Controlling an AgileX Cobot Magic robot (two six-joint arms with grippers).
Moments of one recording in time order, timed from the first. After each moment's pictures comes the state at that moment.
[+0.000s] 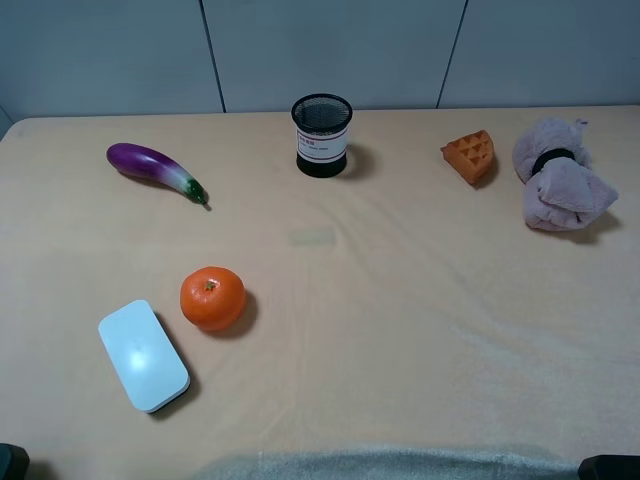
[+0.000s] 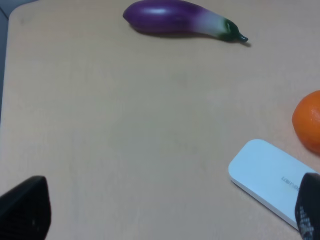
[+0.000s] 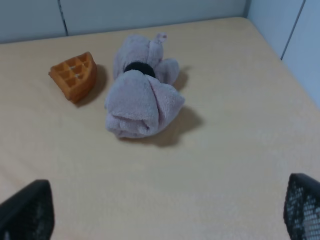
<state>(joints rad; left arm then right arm) -0.05 0.00 -0.49 0.01 1.06 0.16 -0.03 -0.01 -0.50 -0.13 1.02 0.11</state>
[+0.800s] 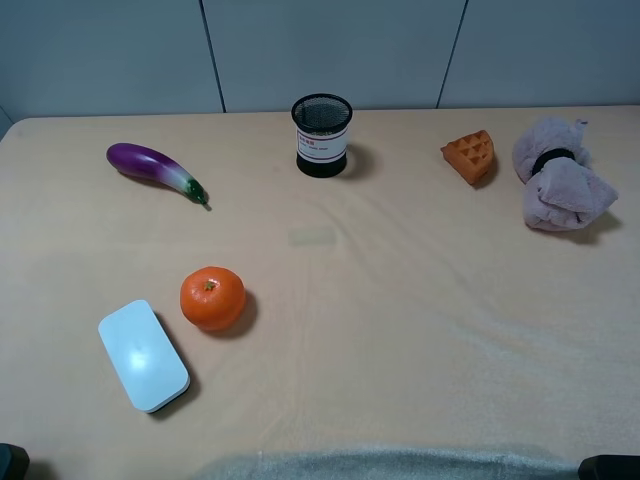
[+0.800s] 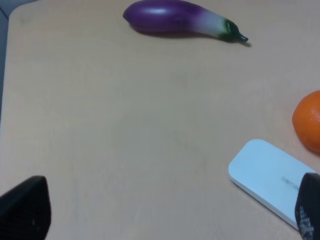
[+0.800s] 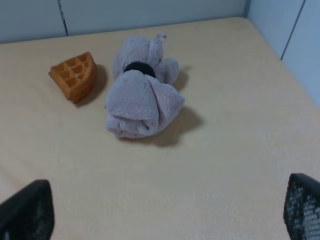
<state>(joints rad) -0.05 0.00 -0.49 0.01 1.06 0.16 -0.03 -0.01 -0.50 -0.13 1.02 0.11</state>
